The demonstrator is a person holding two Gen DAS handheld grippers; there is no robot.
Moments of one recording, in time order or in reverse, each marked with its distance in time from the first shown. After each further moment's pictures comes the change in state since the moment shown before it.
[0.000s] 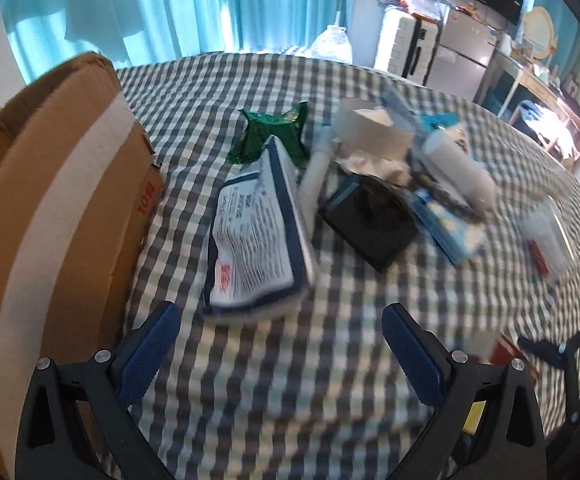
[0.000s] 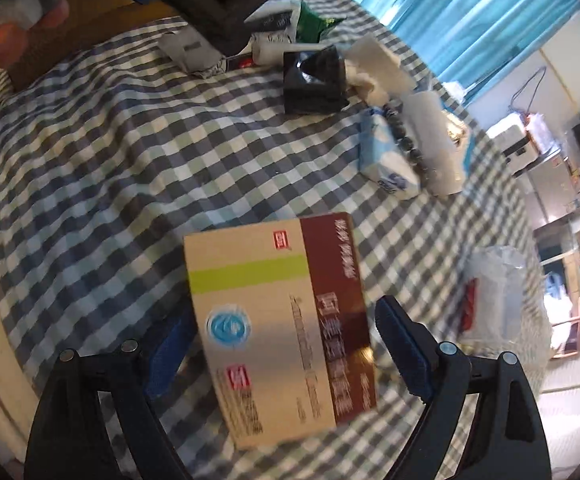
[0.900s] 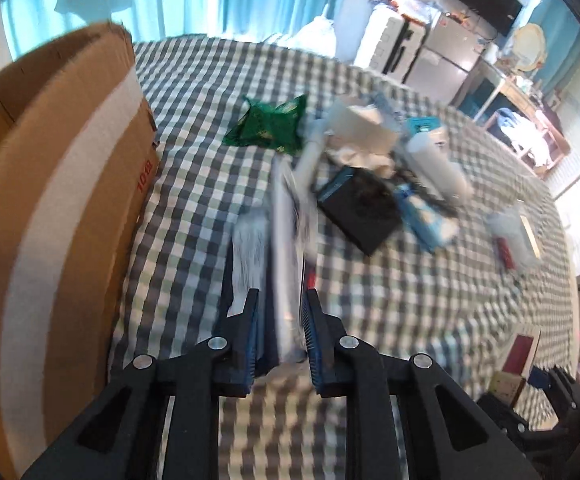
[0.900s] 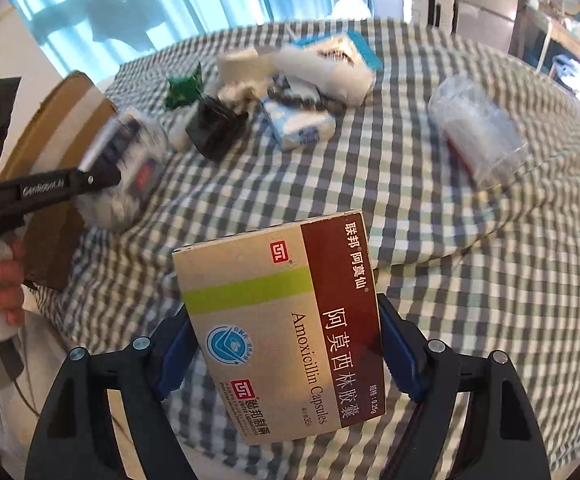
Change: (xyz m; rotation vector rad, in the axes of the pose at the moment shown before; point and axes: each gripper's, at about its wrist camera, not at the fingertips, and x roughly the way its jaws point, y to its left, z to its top) left arm -0.031 0.025 -0.012 -0.022 0.045 -0.153; right arm -0.057 -0.064 -0.049 0.733 -0.048 0.249
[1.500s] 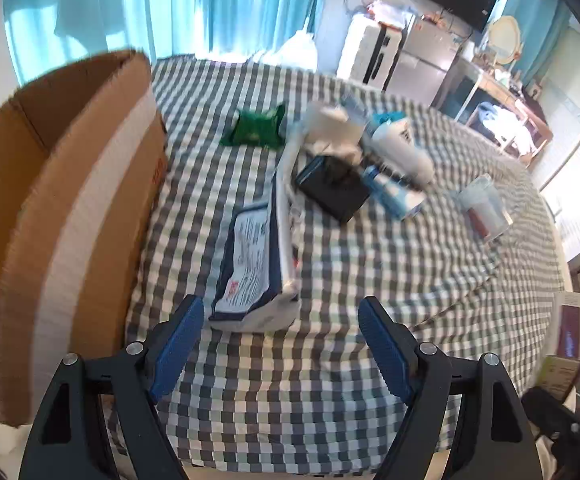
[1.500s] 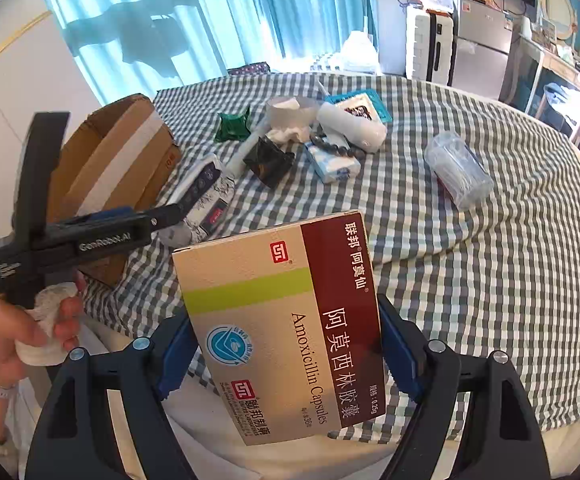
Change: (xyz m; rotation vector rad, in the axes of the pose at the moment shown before) left arm -0.026 -0.009 -0.034 0.049 -0.047 0.004; right arm -0.070 0.043 -0.015 -0.024 -0.104 0.001
